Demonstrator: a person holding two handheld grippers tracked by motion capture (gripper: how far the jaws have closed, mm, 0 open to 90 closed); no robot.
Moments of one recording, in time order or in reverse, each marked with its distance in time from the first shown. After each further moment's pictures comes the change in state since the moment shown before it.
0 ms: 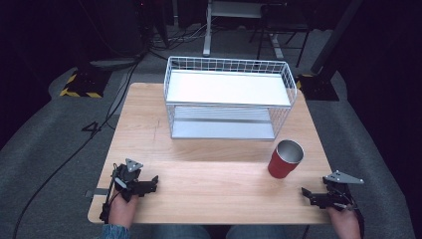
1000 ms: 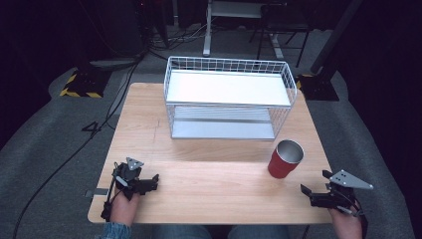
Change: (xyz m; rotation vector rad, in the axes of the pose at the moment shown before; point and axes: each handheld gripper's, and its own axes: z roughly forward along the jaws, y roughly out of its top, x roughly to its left) left arm 0.000 0.004 0.003 0.000 0.013 -0.013; right arm 0.029 0.024 -0.035 -0.196 0.029 -0.095
